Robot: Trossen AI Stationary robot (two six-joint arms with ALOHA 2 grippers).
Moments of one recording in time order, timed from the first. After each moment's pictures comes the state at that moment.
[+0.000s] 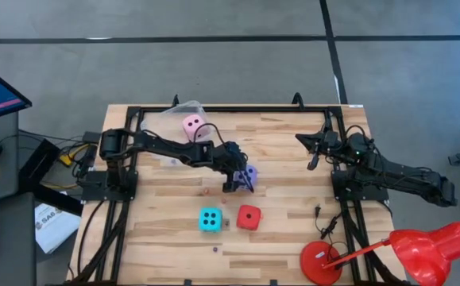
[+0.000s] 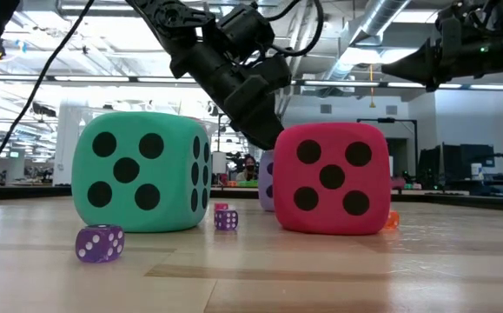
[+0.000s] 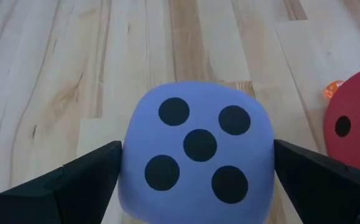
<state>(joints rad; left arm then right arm) 0.09 1.90 1.18 -0.06 0.08 0.16 -0.37 0.33 0.19 0.18 0.05 -0.05</state>
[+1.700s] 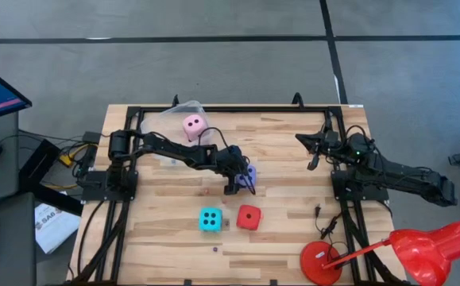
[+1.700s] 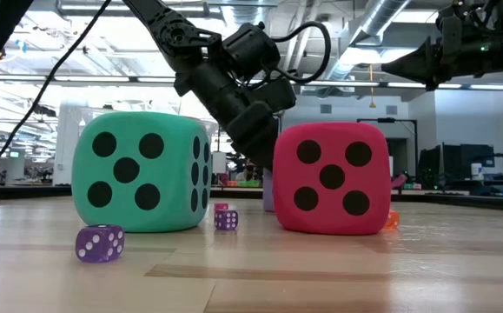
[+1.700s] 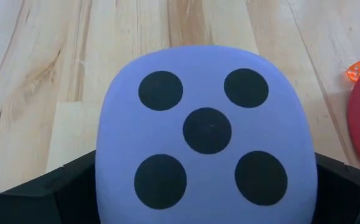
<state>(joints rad) 0.08 1.97 1.18 -0.02 0.09 0.15 -0.37 0.33 0.19 0.18 0.05 -0.05</state>
